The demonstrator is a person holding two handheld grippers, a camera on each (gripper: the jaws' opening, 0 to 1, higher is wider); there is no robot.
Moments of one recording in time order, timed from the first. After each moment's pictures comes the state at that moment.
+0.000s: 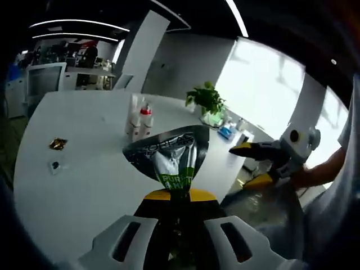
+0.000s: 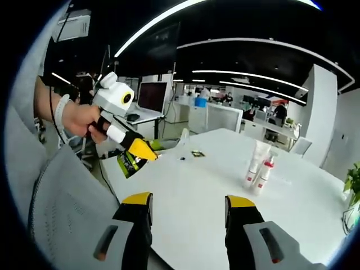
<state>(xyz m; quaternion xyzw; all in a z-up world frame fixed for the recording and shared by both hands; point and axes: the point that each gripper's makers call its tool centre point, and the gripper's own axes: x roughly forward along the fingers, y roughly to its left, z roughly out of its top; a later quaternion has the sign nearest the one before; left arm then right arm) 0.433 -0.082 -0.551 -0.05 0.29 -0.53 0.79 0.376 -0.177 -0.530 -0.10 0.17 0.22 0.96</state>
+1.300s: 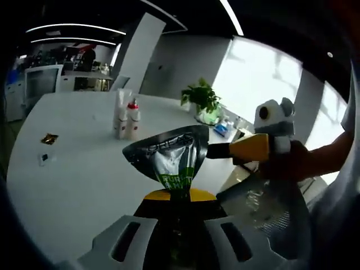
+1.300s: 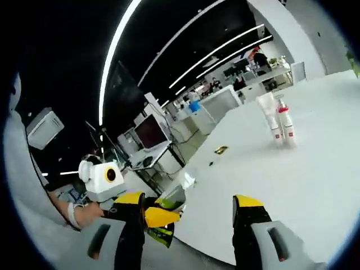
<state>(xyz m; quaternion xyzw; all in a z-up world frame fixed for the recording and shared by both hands) 0.388 -0.112 -0.564 -0.04 0.27 -0.55 0.79 0.389 -0.151 -0.528 0.27 0.20 0.24 0.91</state>
